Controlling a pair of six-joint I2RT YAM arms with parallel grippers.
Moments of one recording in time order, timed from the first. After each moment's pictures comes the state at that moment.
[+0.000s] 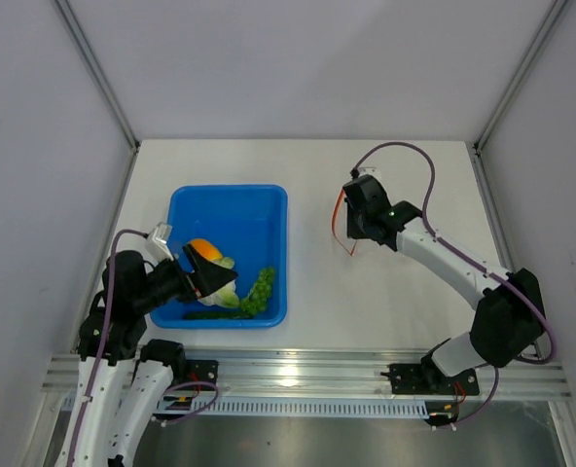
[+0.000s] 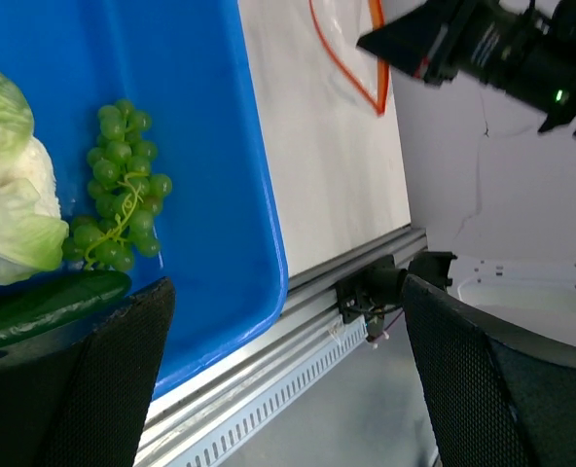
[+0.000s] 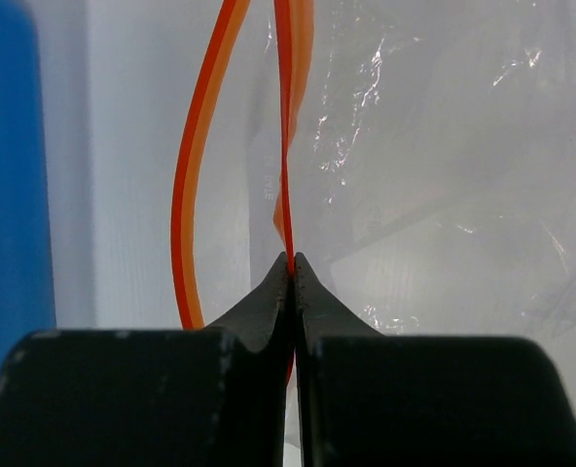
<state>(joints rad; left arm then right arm) -0.13 0.43 0.72 -0.77 0.59 -0.72 0.58 1.50 1.23 -0.60 0.30 0.42</state>
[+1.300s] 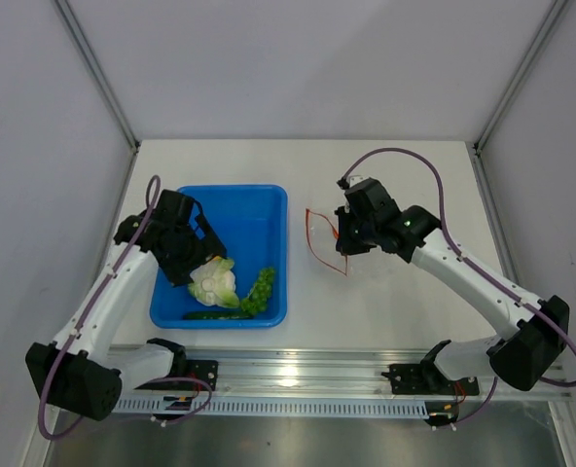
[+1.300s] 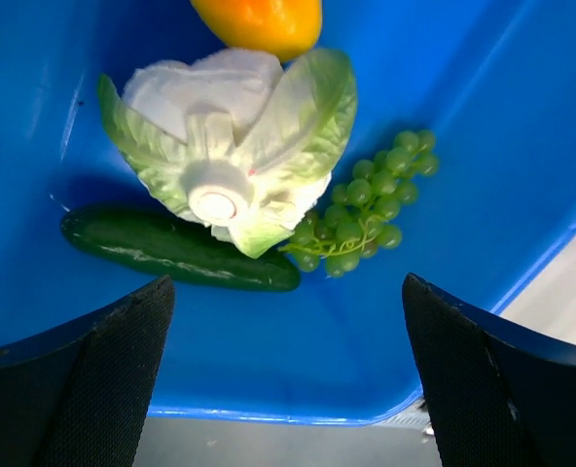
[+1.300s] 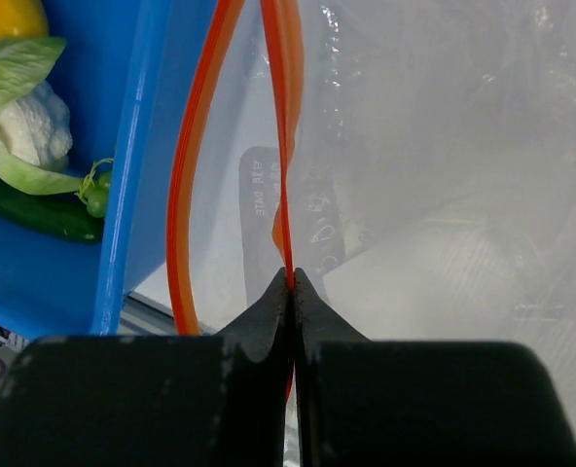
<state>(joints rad) -0.26 1.11 1.09 -1.14 -0.02 -0.87 0.71 1.34 1.29 -0.80 0.03 0.44</state>
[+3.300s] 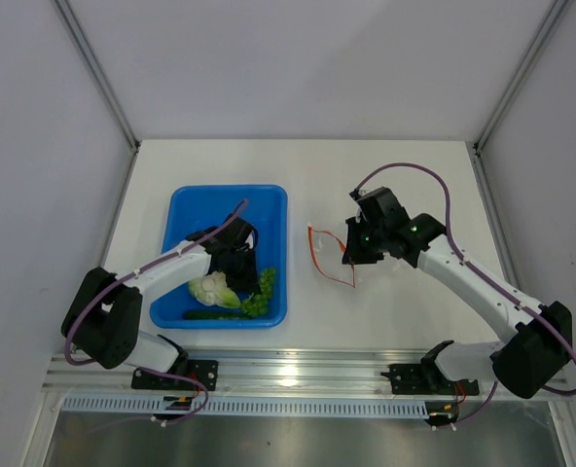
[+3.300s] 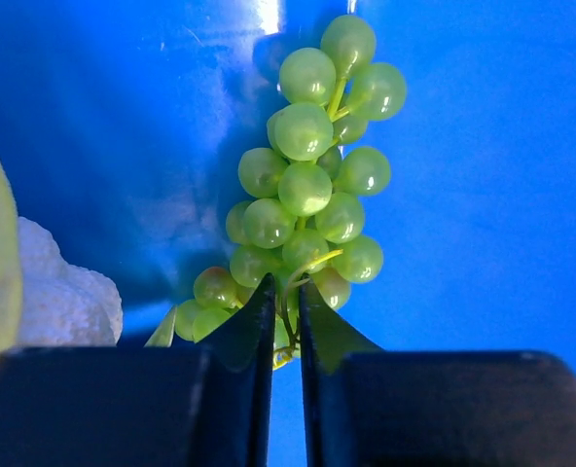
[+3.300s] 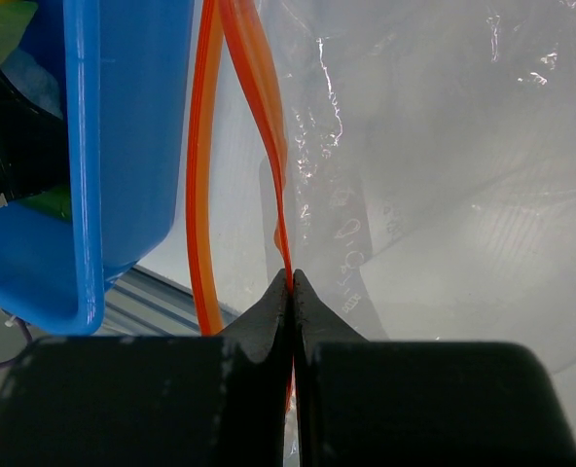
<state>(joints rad) -0.55 1.43 0.82 -0.61 0.19 -0.63 0.62 1.29 1.14 -0.77 -0.11 0.49</state>
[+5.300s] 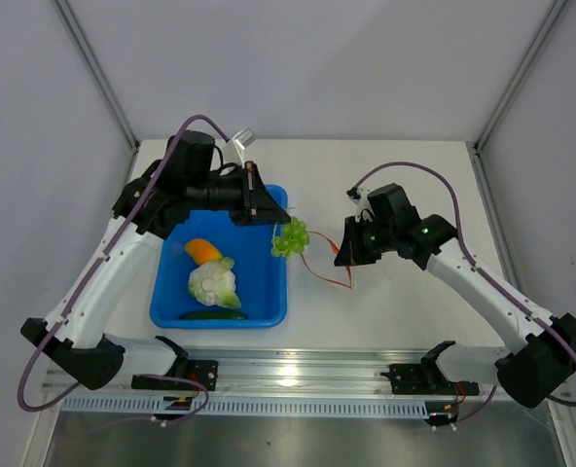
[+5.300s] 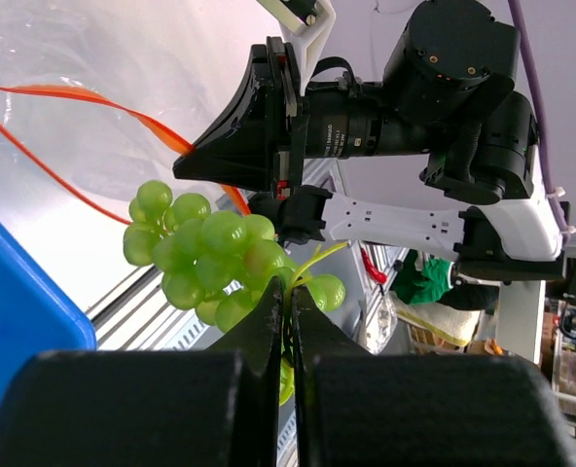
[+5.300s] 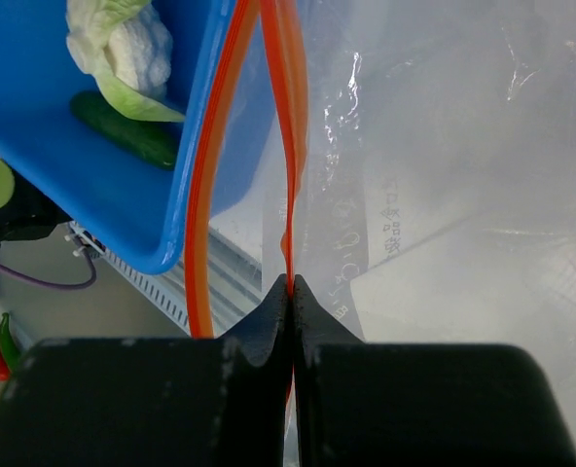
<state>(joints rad) -0.55 1.30 1.64 -0.91 0.62 -0.74 0.60 1.25 1.15 -0.76 -0.34 0.43</state>
